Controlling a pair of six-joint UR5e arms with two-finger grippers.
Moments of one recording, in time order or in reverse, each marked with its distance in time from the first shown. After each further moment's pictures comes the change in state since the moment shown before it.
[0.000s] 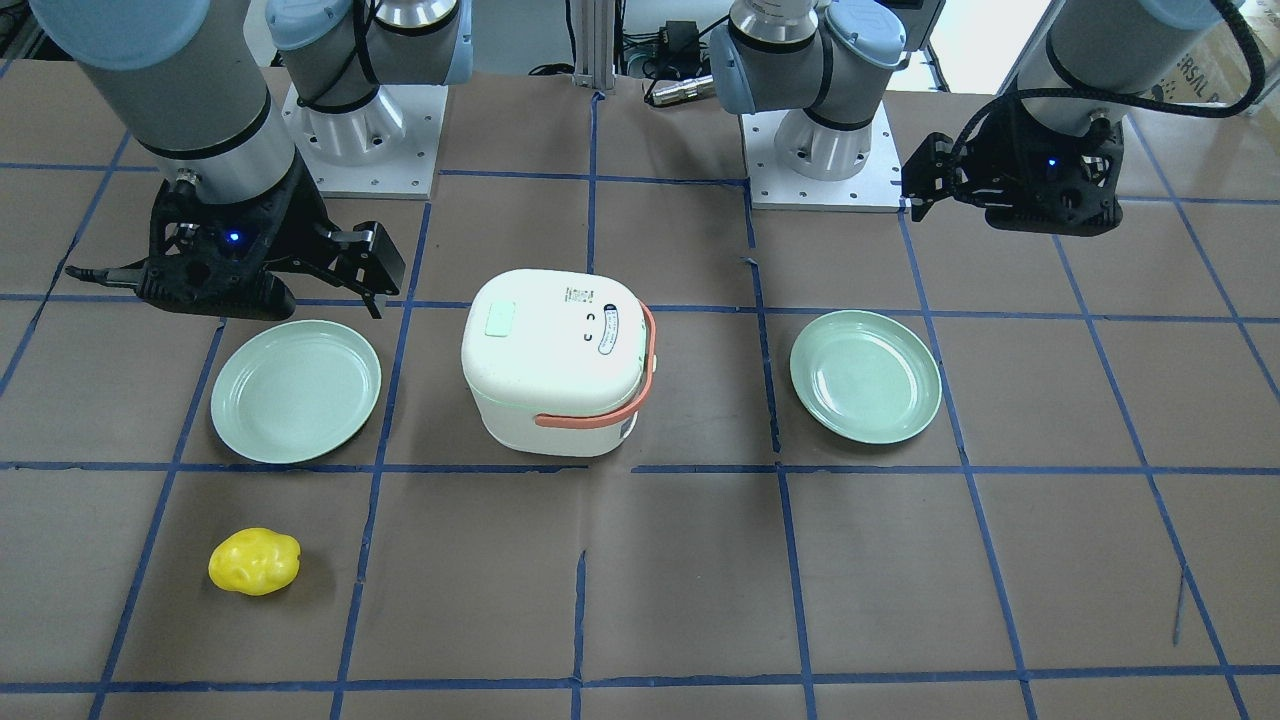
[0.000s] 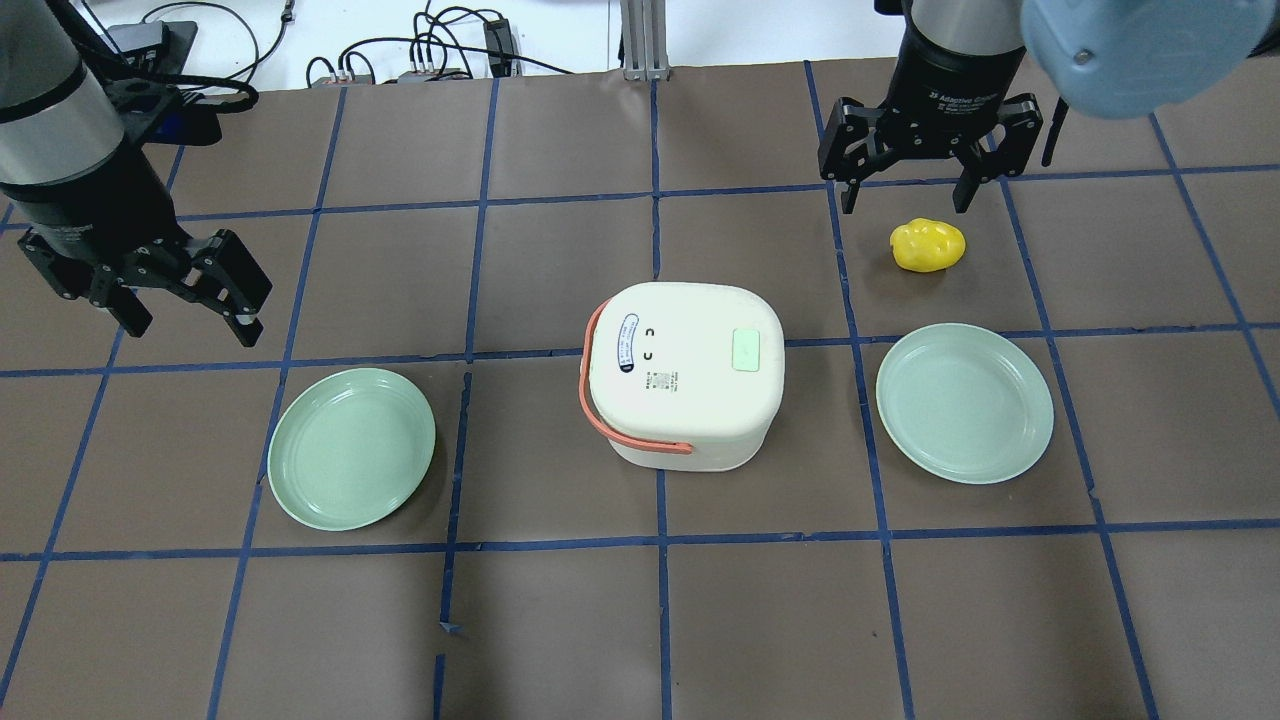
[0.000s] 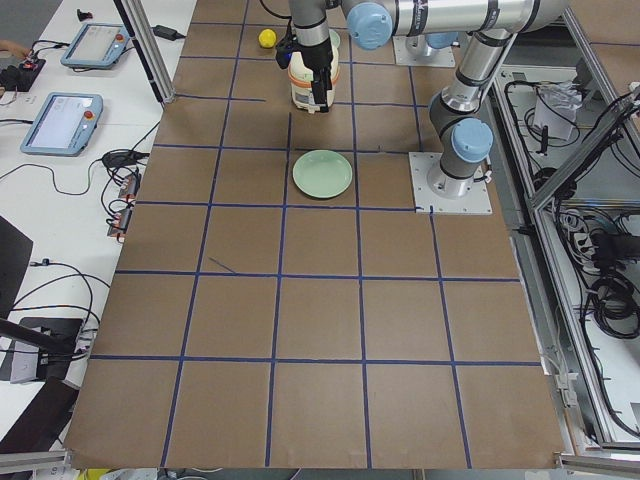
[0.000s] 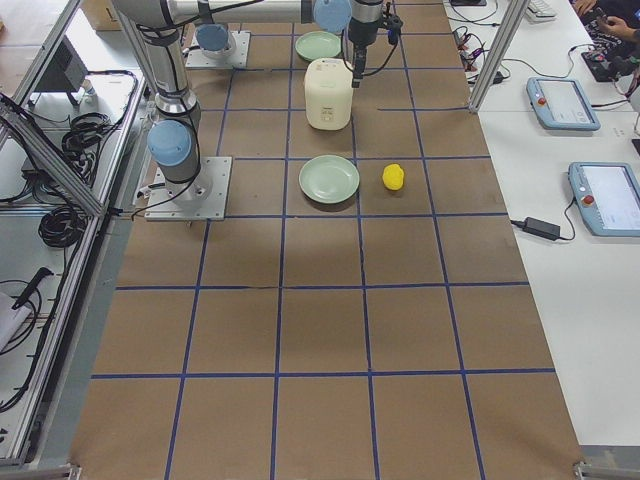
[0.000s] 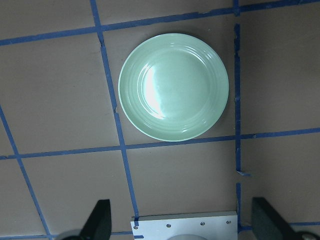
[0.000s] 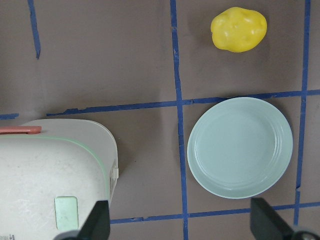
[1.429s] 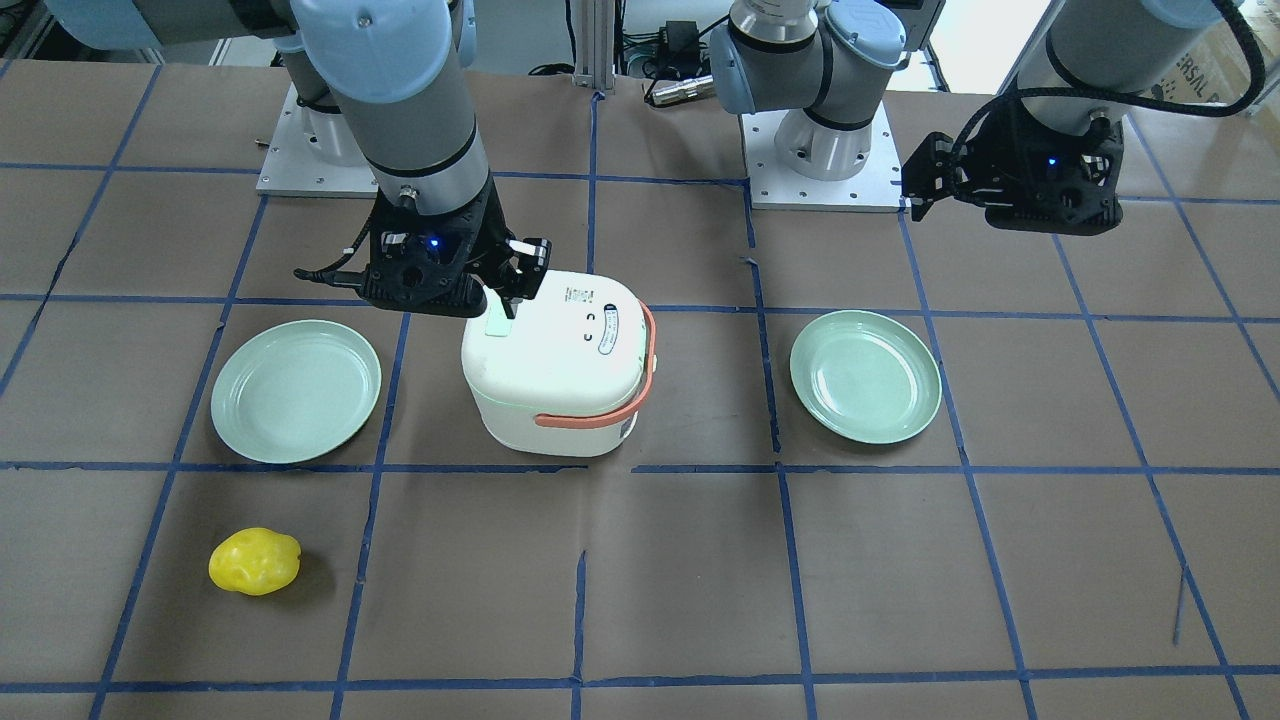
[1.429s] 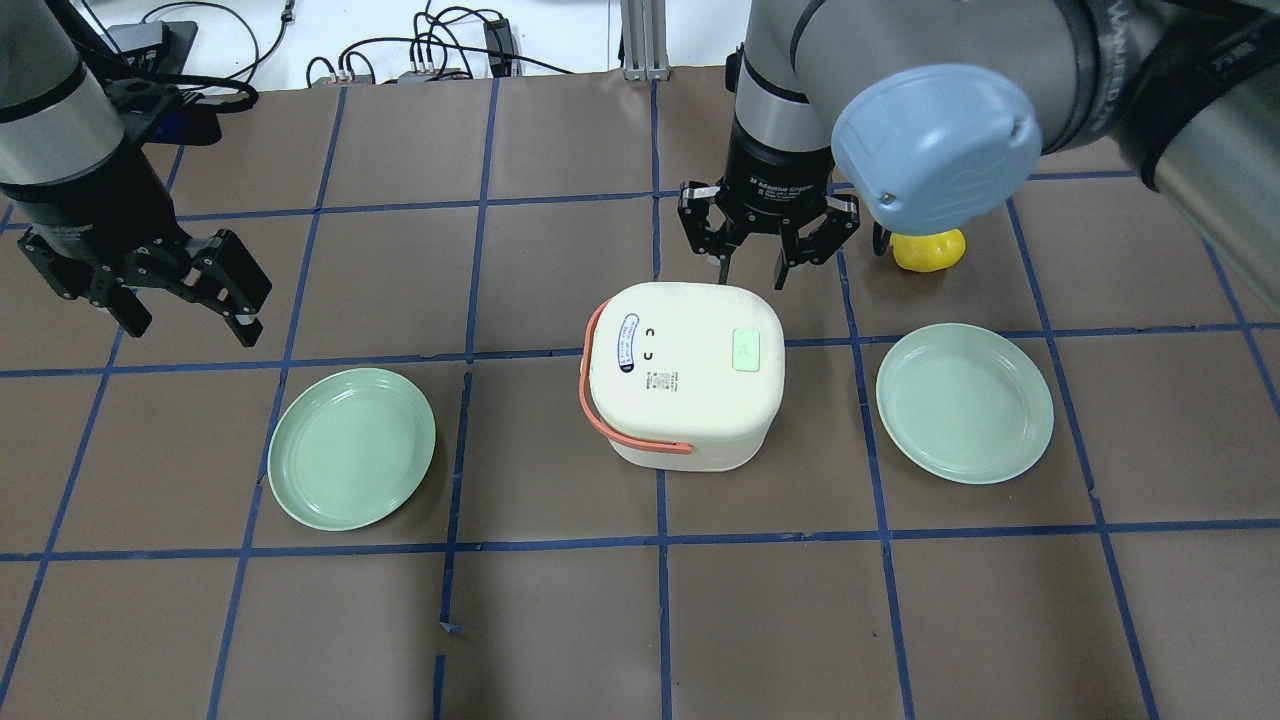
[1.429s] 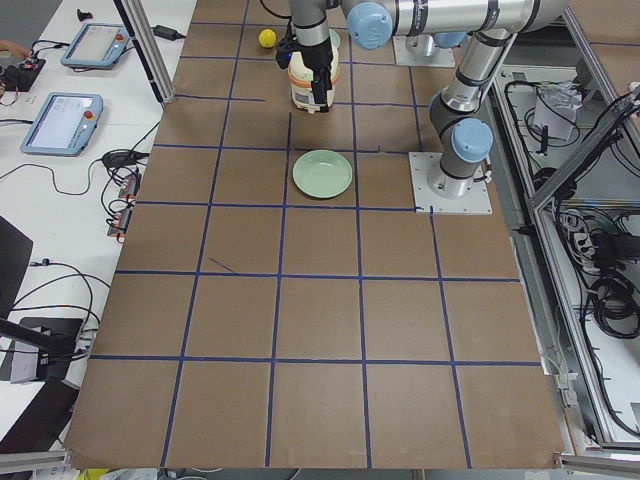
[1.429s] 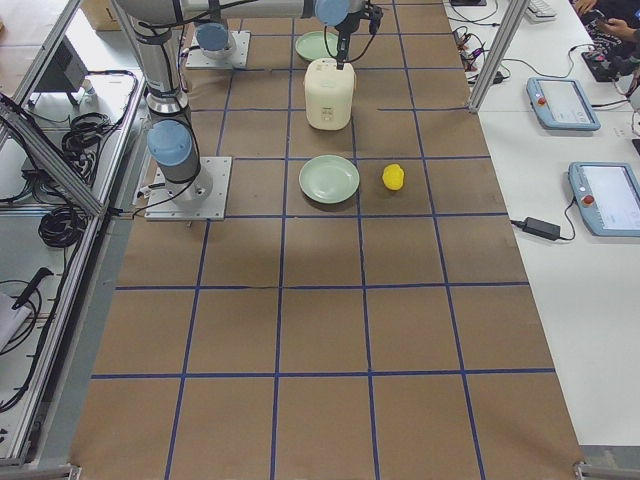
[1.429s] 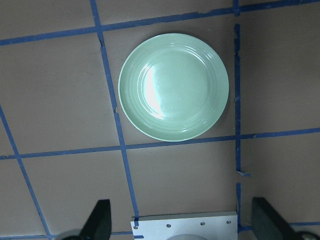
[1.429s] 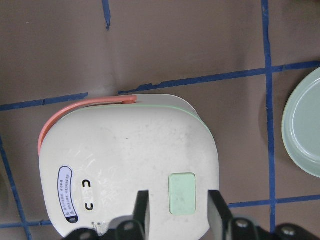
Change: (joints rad) left arm 0.000 0.000 0.000 0.000 0.000 0.000; right arm 0.191 0.035 0.088 -0.116 0.103 0.249
